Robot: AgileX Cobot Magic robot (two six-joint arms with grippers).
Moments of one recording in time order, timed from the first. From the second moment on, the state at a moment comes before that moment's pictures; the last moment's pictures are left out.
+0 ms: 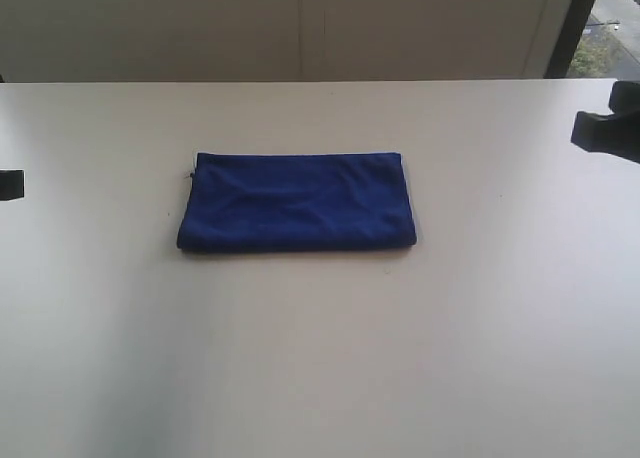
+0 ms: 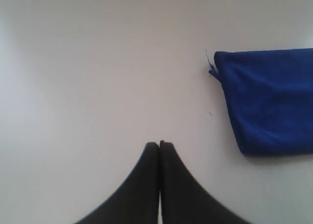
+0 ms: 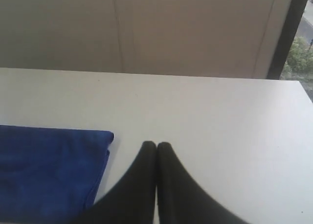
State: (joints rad) left arm -0.10 1.02 -0.53 -0.39 0.15 0.35; right arm 0.01 0.94 -0.55 0.17 -0.02 -0.12
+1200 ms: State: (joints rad) left arm -0.10 1.02 -0.53 -0.39 0.13 0.35; right arm 0.01 0.63 -0.46 0.17 0.00 -0.12
